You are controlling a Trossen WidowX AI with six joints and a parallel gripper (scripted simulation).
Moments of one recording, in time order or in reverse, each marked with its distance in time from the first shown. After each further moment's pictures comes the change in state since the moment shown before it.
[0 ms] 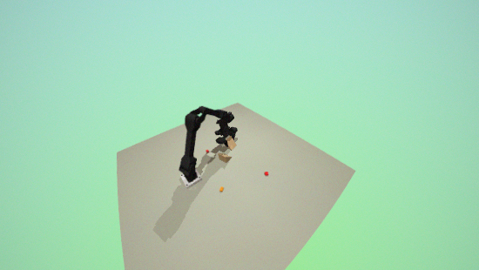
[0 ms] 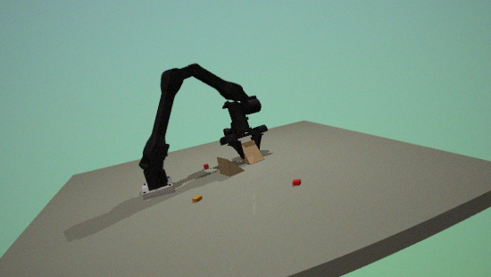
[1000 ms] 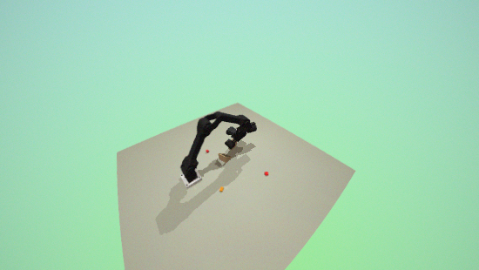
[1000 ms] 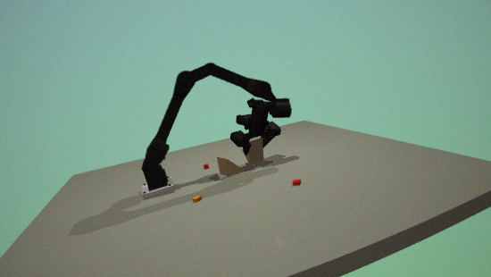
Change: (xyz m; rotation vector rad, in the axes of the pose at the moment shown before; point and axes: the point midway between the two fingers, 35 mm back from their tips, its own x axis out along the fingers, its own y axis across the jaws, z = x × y) arm -0.005 0.002 -0.054 -0.001 -0.761 0.008
